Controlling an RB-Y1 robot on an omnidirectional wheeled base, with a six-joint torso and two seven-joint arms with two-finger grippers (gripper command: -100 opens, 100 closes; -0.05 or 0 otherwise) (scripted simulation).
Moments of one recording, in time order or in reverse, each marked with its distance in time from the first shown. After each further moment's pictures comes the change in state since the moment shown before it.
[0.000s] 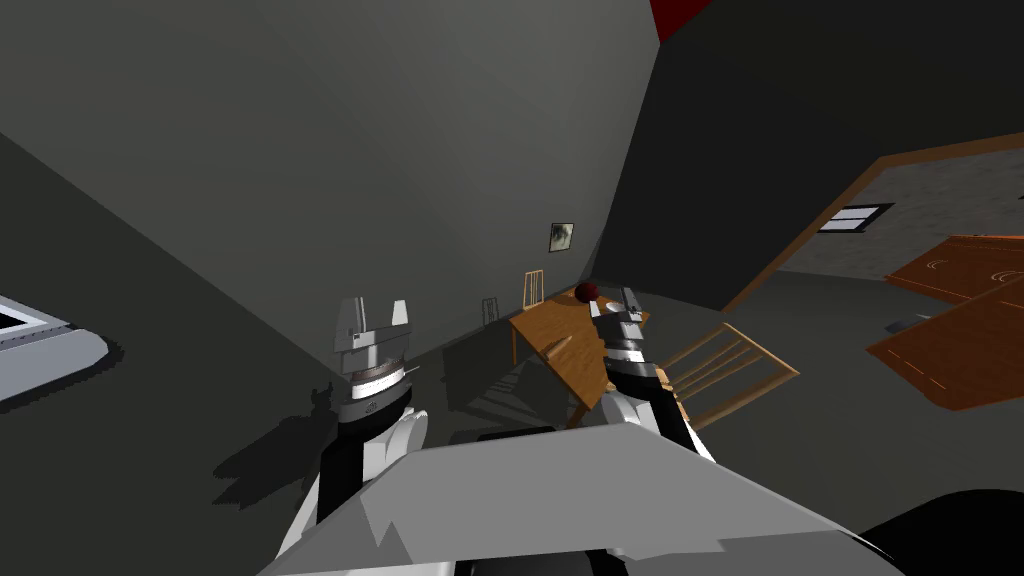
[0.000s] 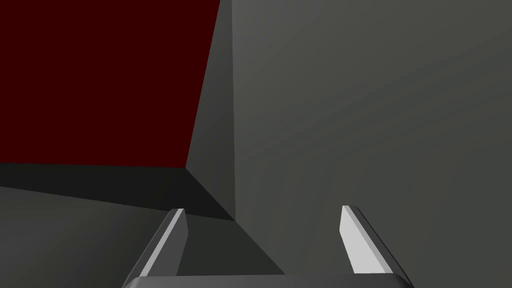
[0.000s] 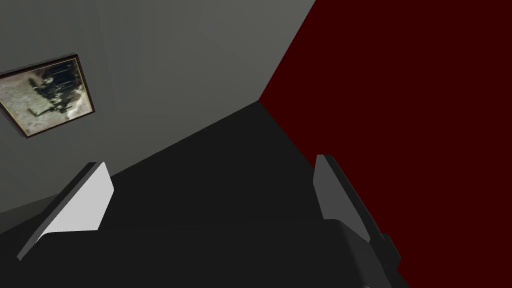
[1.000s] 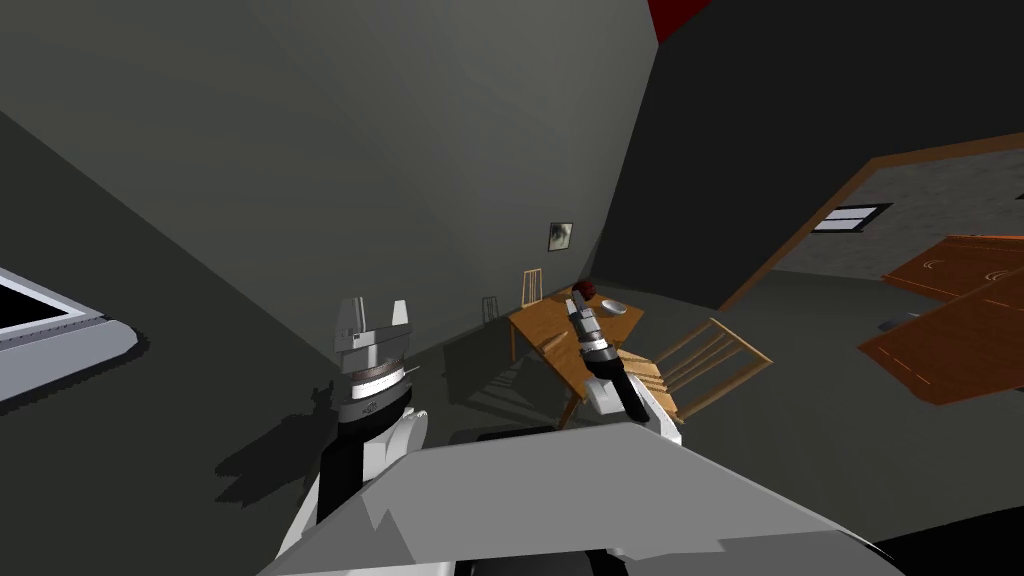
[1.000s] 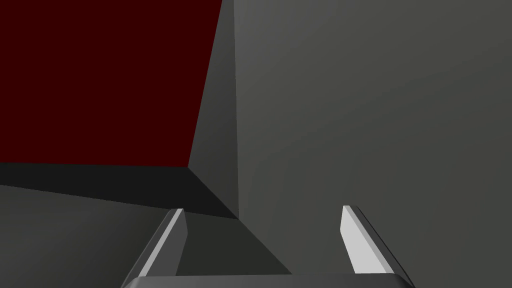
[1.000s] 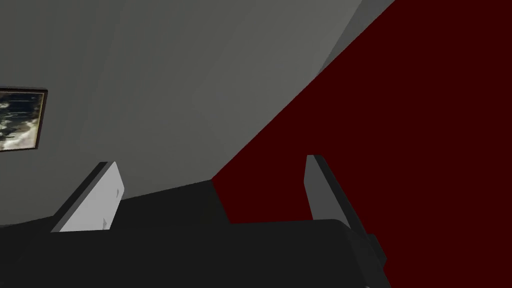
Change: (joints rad) left arm 0.000 0.000 0.000 0.000 0.000 0.000 0.000; right arm -0.190 -0.126 0.068 0.207 0.236 -0.046 0.158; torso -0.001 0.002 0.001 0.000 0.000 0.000
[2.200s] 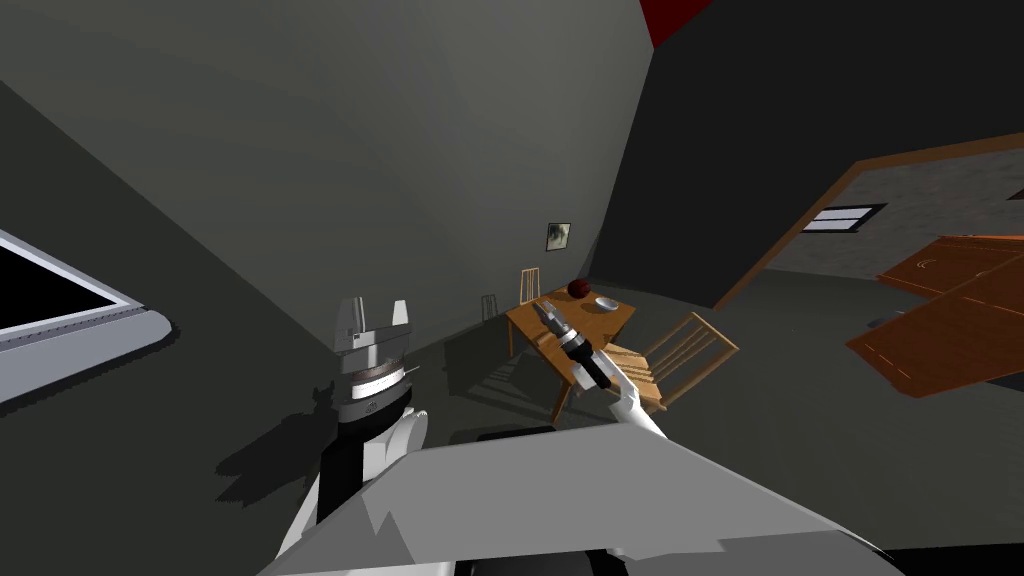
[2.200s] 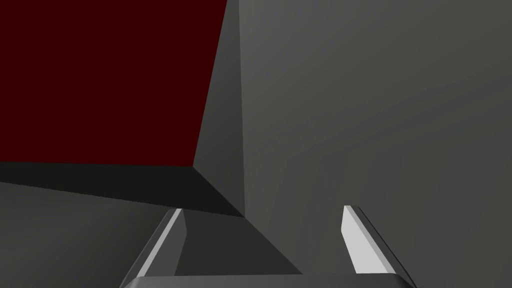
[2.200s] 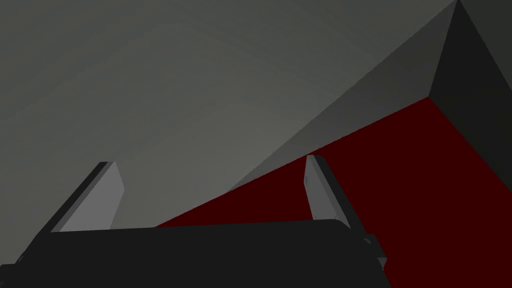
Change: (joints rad) left arm 0.000 0.000 0.000 0.000 0.000 0.000 0.000; right arm -0.255 -0.133 0.088 0.302 0.314 -0.046 0.214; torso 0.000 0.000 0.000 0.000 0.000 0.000
